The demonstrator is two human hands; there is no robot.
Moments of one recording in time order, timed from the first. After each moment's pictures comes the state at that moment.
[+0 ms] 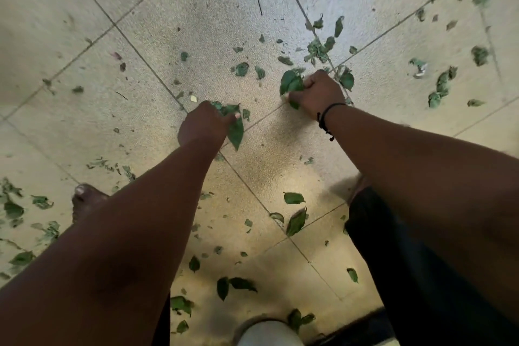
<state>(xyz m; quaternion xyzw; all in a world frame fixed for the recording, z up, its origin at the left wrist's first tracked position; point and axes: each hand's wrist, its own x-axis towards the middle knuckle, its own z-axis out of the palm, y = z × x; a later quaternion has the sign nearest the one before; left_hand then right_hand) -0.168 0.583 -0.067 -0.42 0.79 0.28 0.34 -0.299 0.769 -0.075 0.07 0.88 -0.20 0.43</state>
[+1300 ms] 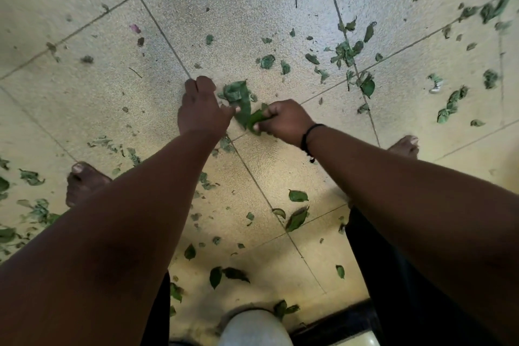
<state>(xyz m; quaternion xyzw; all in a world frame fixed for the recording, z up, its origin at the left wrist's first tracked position) -0.146 0.549 -0.078 -0.38 0.84 0.29 0.26 -0.237 0.700 -0.059 -0.03 0.77 -0.25 0.59</state>
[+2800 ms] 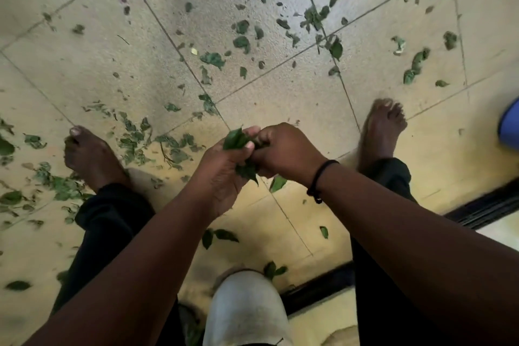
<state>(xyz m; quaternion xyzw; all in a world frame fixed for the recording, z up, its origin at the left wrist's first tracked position) -0.080 0.658 0.105 -0.57 0.21 0.77 0.19 -0.171 0.755 0.107 -0.05 0.74 -0.26 0.62</state>
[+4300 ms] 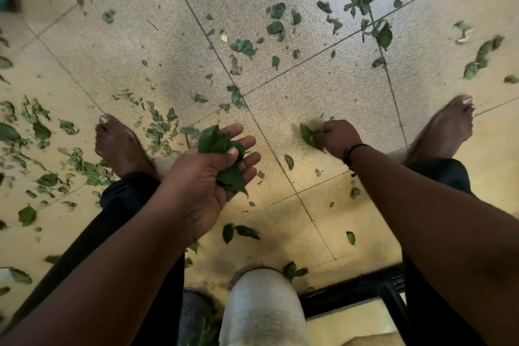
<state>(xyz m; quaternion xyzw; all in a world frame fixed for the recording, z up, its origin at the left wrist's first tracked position) -0.066 0.611 0.132 -0.66 0.23 0.70 0.18 -0.171 0.828 -0.037 -0.01 0.81 -0.10 0.57</state>
